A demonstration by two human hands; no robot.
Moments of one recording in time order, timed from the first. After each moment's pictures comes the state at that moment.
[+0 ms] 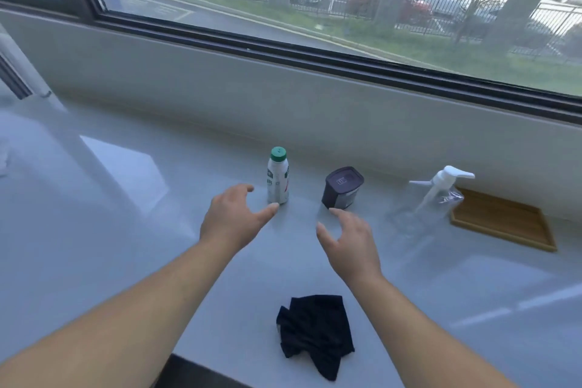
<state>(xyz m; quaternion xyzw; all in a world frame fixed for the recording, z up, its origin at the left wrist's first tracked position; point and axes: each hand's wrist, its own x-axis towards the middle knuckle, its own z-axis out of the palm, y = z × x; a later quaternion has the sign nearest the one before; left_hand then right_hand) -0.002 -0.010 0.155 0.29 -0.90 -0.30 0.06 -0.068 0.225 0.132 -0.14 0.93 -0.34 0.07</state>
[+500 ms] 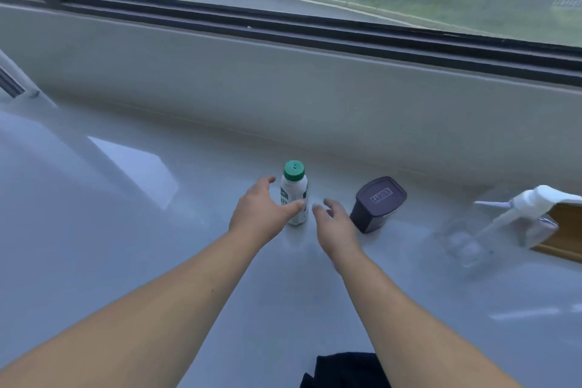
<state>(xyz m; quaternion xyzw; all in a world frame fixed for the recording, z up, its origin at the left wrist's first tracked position) -0.130 -0.051 0.107 0.33 -0.86 -0.38 -0.01 -0.183 0.102 0.059 0.05 0.81 -0.52 0.27</state>
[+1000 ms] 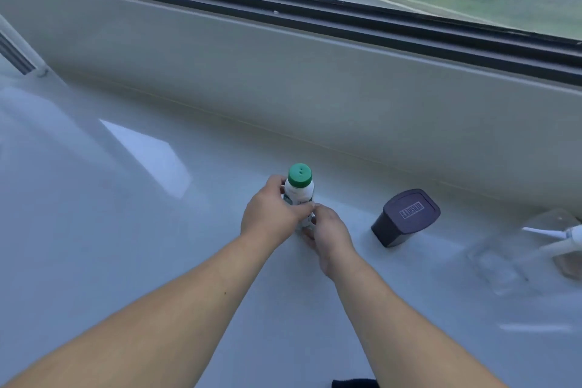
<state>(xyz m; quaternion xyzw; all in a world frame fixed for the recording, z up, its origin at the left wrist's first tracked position) -0.142 -0.079 0.087 0.34 -0.84 -0.42 0.03 -0.195 0.034 0.036 0.13 0.68 -0.61 0.39</state>
